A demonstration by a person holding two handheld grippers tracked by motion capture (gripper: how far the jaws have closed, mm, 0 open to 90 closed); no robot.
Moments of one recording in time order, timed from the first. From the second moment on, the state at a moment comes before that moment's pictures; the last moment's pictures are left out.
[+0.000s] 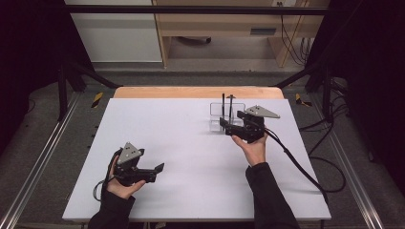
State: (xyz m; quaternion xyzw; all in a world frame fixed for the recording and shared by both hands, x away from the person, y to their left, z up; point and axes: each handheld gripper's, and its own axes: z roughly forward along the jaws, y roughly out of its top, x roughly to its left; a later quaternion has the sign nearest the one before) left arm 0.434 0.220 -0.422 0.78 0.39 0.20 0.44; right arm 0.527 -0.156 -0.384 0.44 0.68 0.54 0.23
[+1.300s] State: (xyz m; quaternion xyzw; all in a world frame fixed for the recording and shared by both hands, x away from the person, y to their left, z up) left arm 0.432 0.230 -0.429 0.78 0.40 0.19 0.44; right arm 0.443 -0.215 -0.416 0.42 0.72 0.51 0.20
